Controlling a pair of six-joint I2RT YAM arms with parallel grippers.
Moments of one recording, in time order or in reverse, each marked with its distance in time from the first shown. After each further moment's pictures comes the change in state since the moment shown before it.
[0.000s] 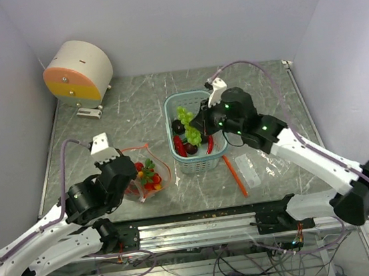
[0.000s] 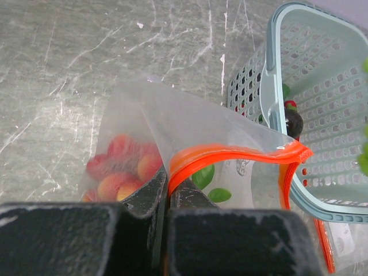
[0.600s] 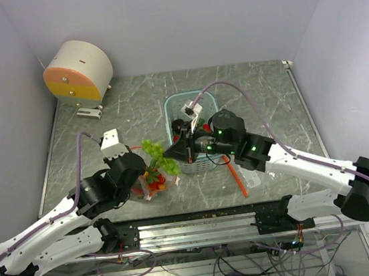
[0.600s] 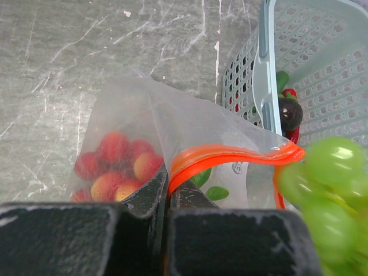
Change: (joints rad) left arm 0.000 0.090 0.006 0.061 0.037 0.012; right arm 0.229 -0.082 -0.137 0.338 -0.302 0.077
